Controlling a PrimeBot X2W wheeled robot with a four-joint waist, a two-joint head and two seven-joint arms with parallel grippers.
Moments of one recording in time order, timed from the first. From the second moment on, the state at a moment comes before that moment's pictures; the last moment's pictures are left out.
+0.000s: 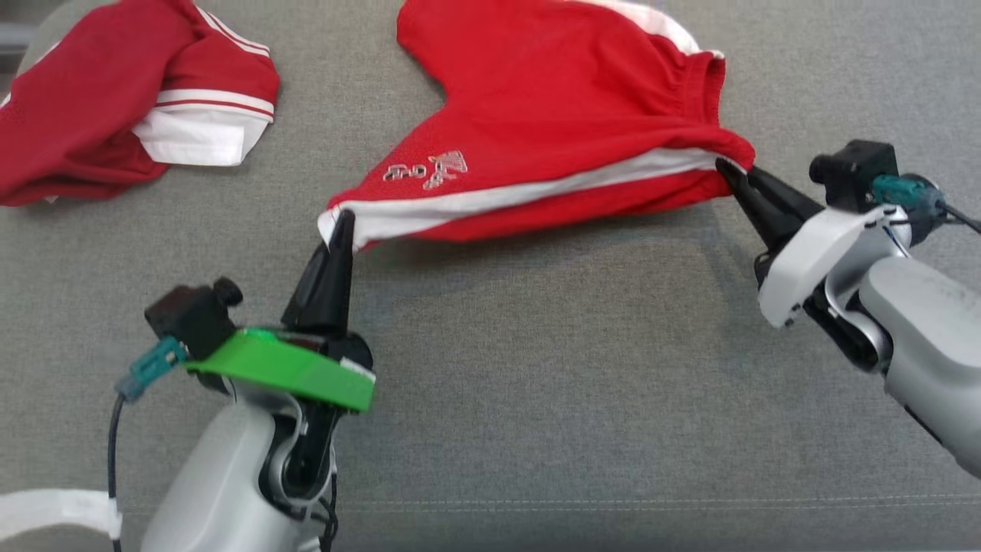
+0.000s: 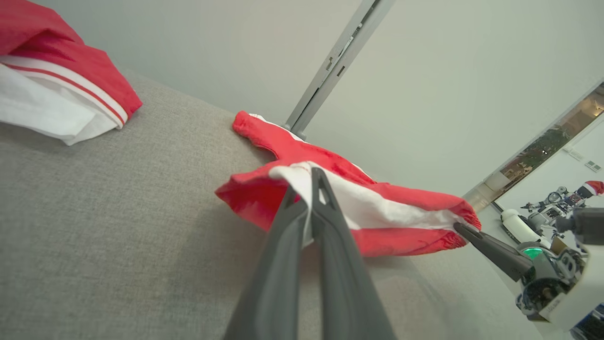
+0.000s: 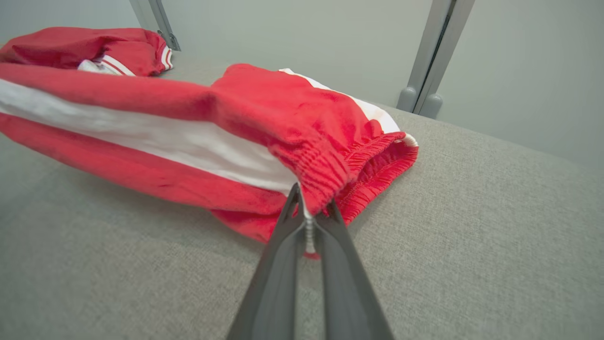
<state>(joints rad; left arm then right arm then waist) -0.41 0.20 -0.44 0.28 -0.90 -0.12 -0.26 -0.86 -0.58 0.97 0.56 0.86 0.13 -0.25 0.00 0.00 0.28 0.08</state>
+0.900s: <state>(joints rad) 0.19 0.34 -0.42 -0.15 -0.78 -0.01 -0.24 -0.01 -0.58 0.50 0.02 0.62 0.13 -0.13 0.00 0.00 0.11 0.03</state>
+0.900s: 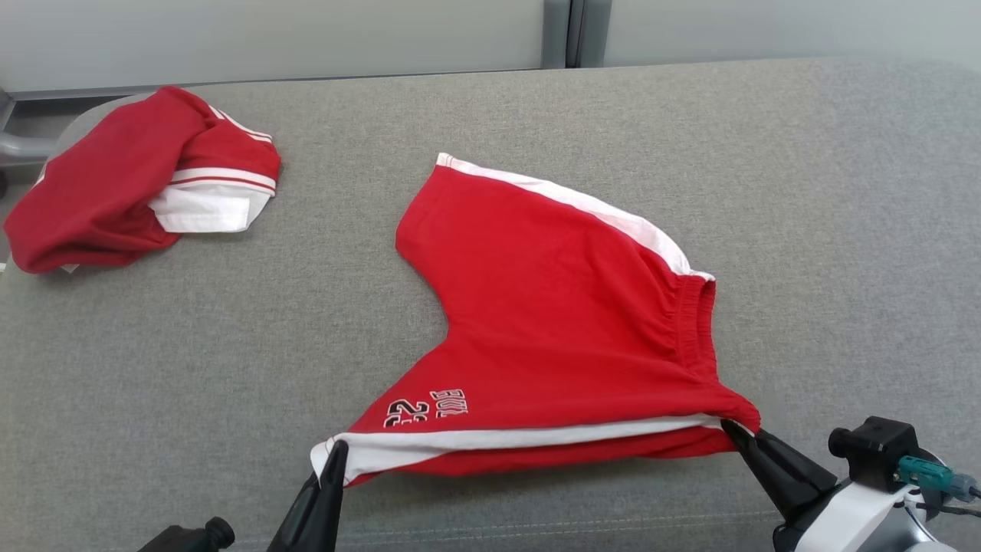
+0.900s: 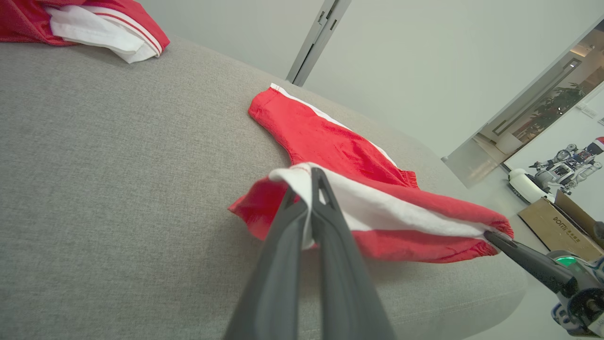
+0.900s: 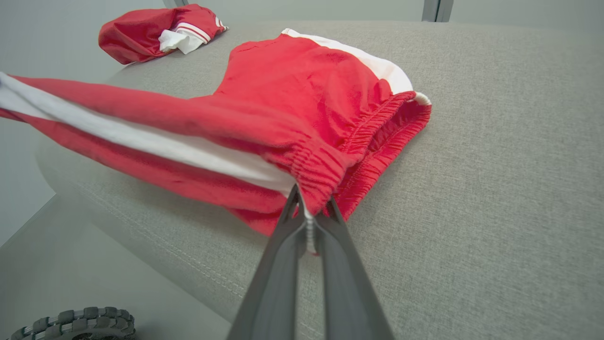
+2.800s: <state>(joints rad) -0.94 0.61 -0.67 0.50 -0.96 -0.13 0.21 -0.67 -0.10 0.59 0.56 0.77 0.13 -0.03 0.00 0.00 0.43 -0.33</state>
